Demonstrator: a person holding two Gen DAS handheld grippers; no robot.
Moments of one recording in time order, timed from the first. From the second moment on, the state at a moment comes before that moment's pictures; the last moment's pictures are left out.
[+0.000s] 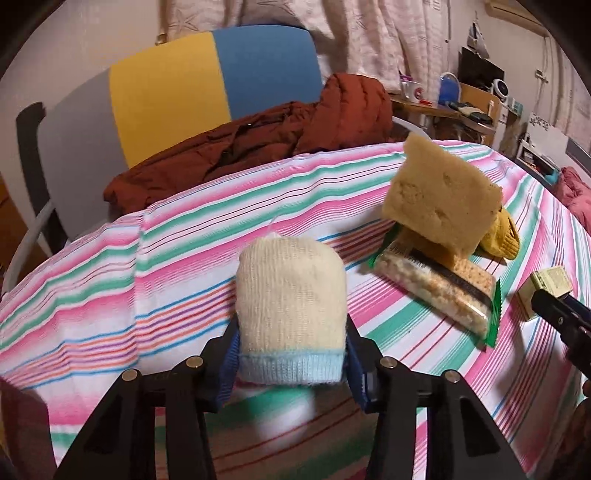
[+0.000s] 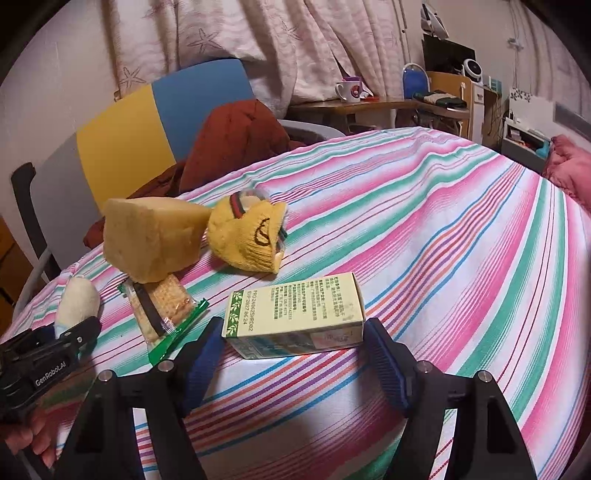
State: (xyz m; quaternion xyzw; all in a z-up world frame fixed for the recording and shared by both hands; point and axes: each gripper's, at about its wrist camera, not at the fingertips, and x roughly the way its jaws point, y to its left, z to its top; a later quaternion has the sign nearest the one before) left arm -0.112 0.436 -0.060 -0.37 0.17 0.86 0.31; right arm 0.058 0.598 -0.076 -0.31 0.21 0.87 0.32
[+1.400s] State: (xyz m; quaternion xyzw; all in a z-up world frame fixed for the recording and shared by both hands) left arm -0.023 0.269 -0.050 -0.41 0.06 0.88 0.25; right arm 0.086 0.408 -0.065 -0.30 0.20 0.92 0.13
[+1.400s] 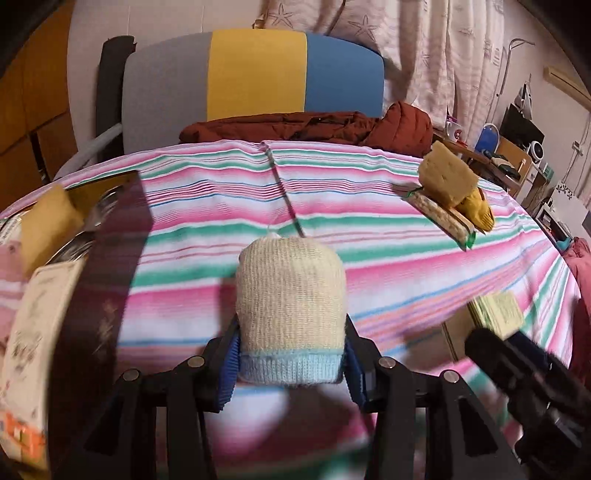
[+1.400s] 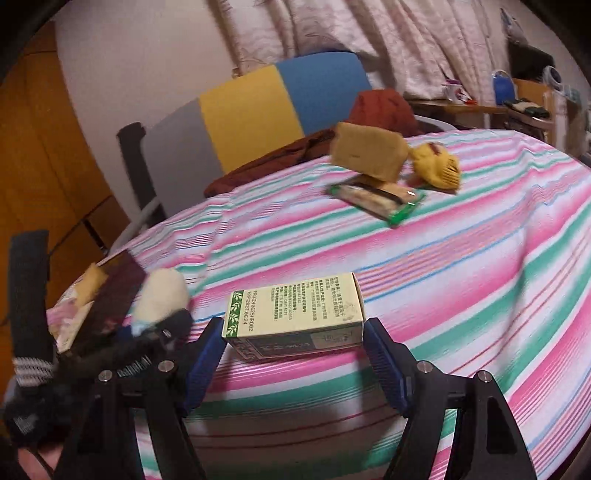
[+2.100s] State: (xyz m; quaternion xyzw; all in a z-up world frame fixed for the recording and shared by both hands) left arm -0.006 0.126 0.016 -0.38 0.00 0.91 0.18; right arm 0.055 0.288 0.002 -0.27 0.14 0.95 -0.04
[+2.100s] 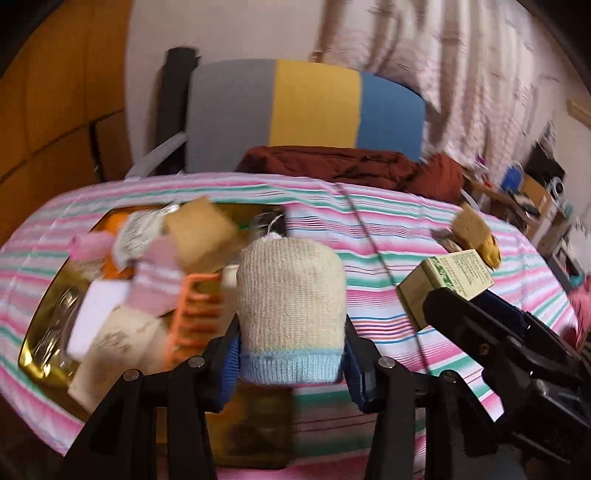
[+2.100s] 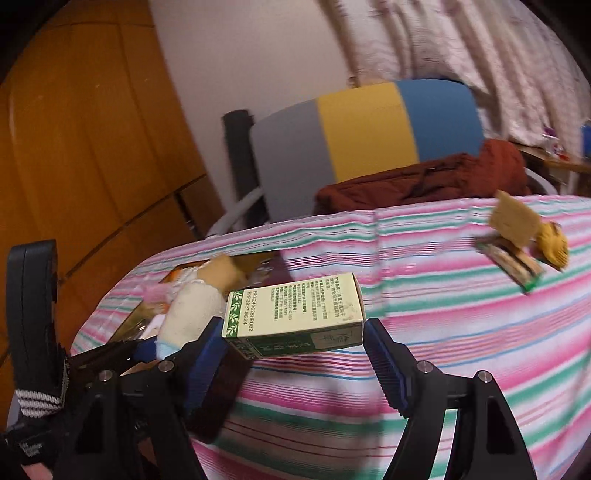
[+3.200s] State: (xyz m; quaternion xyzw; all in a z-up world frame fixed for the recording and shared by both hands) left arm -0.005 0.052 -0.009 -0.37 -0.03 0.91 0.17; right arm -0.030 0.225 -0.020 -0.34 0.15 0.92 -0.11
